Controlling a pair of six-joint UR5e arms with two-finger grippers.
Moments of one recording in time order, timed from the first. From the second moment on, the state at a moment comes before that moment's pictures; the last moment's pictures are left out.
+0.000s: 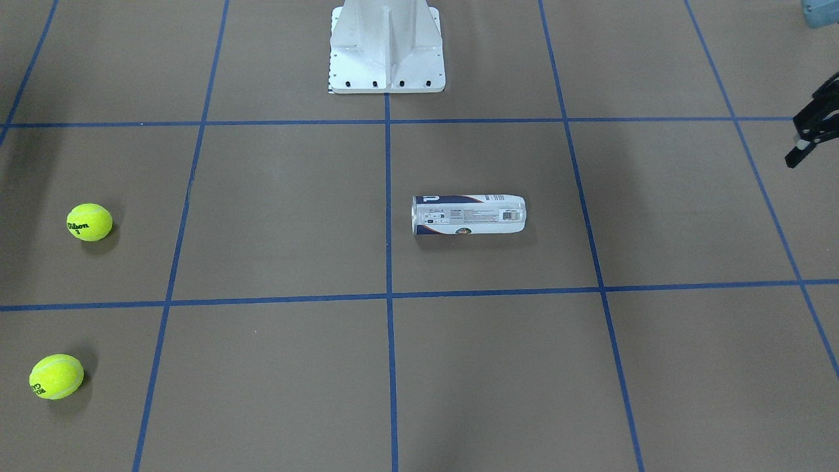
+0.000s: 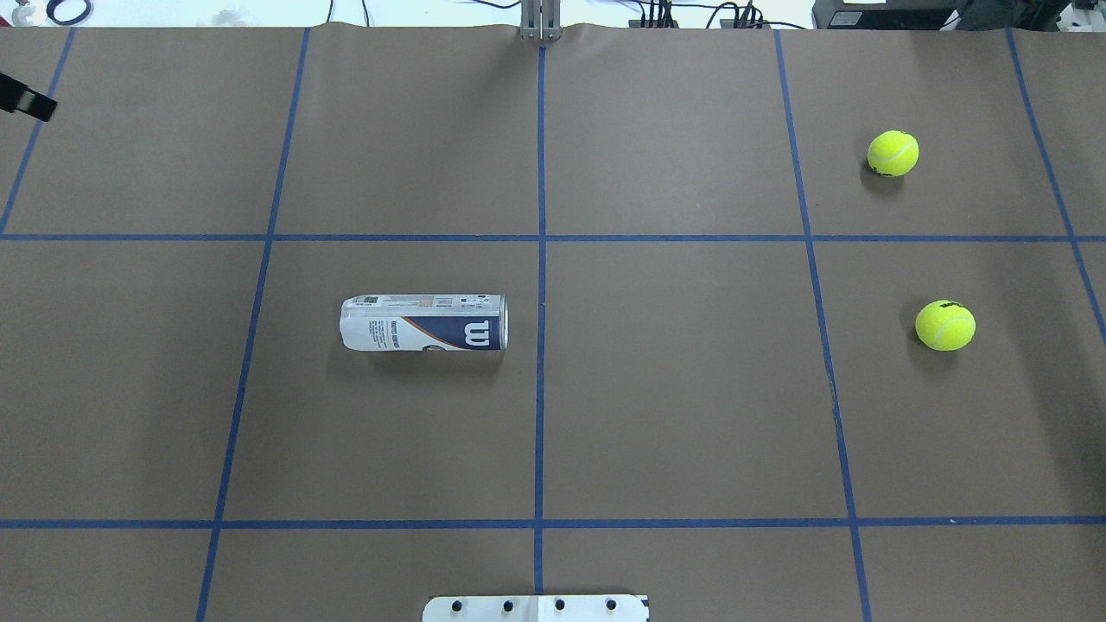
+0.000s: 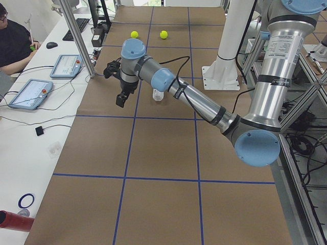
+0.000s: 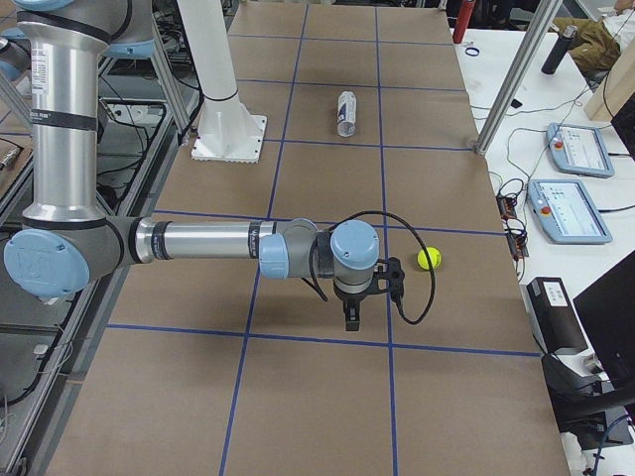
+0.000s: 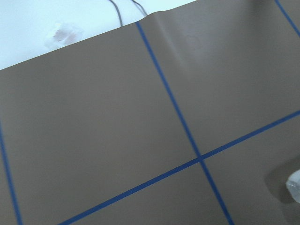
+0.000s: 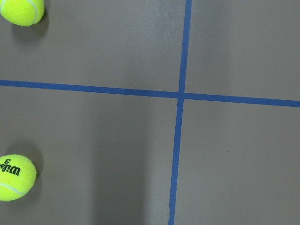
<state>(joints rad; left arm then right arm) -1.26 -1.89 -1.96 -1.60 -2.34 -0.10 1.57 -1.66 1.71 -1.54 2.45 0.00</state>
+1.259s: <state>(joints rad) -0.61 -2.40 -1.70 -1.43 -1.93 0.23 1.57 -1.67 1.73 -1.54 2.45 0.00</state>
